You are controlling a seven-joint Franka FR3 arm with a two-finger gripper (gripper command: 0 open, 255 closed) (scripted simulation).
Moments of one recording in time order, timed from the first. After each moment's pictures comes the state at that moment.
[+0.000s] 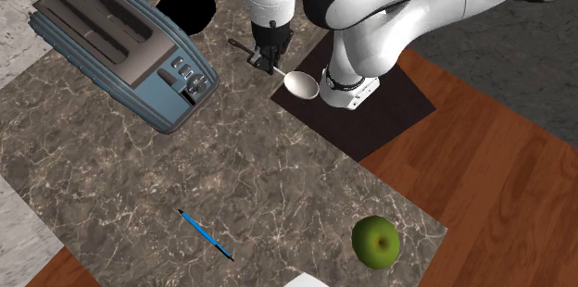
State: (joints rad) arm -0.42 -1.20 0.10 -2.91 0.20 1.78 0.81
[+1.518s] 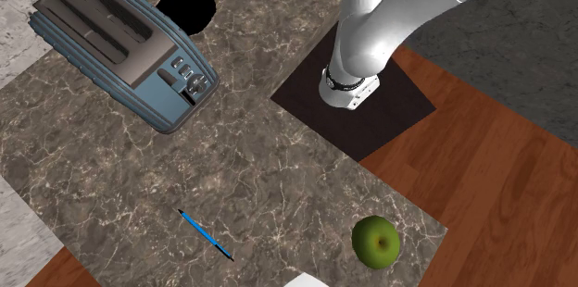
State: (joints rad) arm -0.67 -0.63 -0.49 -2.56 -0.17 1.97 0.23
